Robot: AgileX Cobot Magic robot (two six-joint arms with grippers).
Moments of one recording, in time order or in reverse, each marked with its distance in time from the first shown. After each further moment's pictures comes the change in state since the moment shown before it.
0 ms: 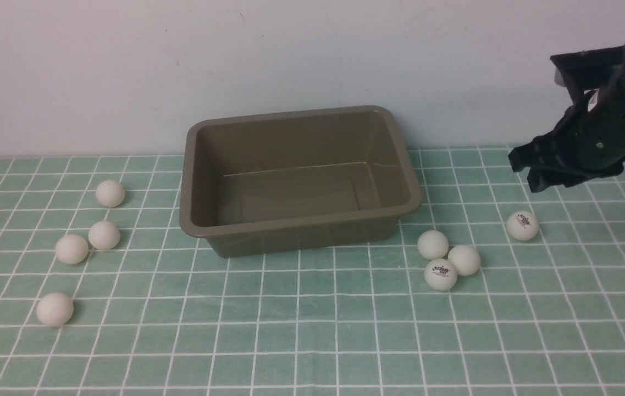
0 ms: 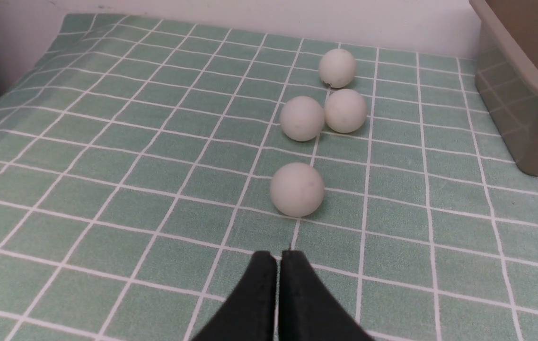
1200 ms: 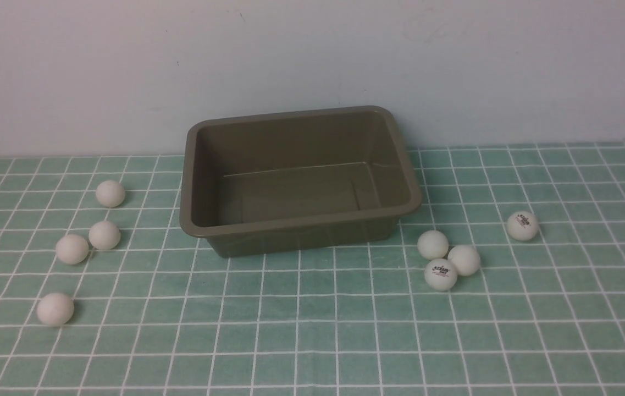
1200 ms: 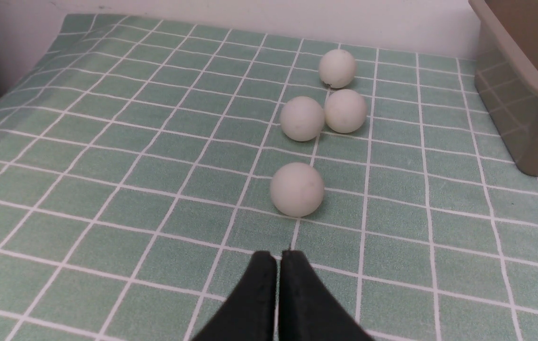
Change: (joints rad) right arm 0.099 -0.521 0.336 0.231 -0.090 -0.370; left arm 0.000 0.000 0.000 0.000 0.000 0.000
